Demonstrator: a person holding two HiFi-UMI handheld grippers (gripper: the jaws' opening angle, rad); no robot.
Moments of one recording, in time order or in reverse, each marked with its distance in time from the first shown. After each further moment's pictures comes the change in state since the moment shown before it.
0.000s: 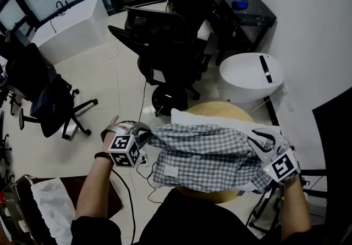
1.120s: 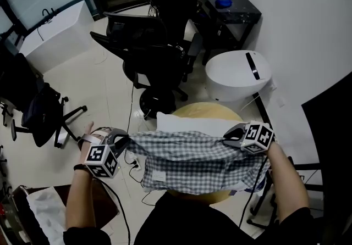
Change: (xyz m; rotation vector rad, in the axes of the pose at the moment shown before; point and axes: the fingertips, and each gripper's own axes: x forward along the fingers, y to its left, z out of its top) left arm -0.036 0.010 -0.002 0.029 0.048 0.059; right arm 0.078 0.039 -0.095 0.245 0.258 0.577
